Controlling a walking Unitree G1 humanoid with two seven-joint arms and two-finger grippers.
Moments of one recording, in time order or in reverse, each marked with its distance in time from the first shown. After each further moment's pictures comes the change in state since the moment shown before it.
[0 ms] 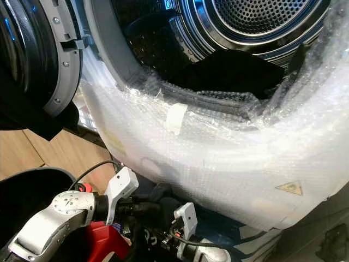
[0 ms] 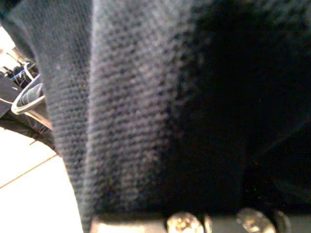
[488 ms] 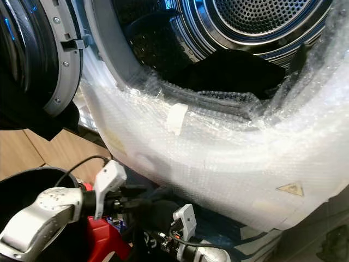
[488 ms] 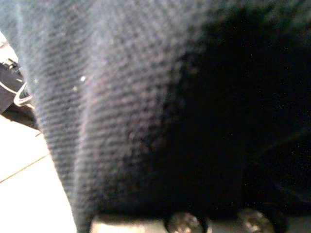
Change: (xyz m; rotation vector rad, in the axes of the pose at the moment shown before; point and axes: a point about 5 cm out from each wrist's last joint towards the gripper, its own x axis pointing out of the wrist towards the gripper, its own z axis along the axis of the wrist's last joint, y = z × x) left arm -0.028 0.010 0.002 -0.040 -0.016 0.050; right arm 0.002 -0.001 -0.002 0.000 0.028 0.015
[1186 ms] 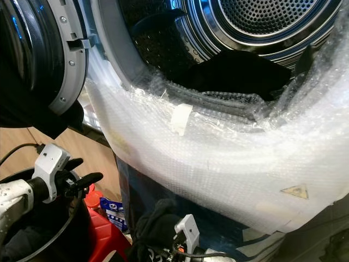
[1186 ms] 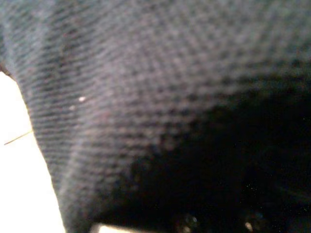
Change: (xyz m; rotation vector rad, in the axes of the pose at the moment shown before) left arm -0.074 0.062 -0.021 0.001 0.037 0.697; right arm -0.022 0.000 -0.020 -0.026 0.120 0.052
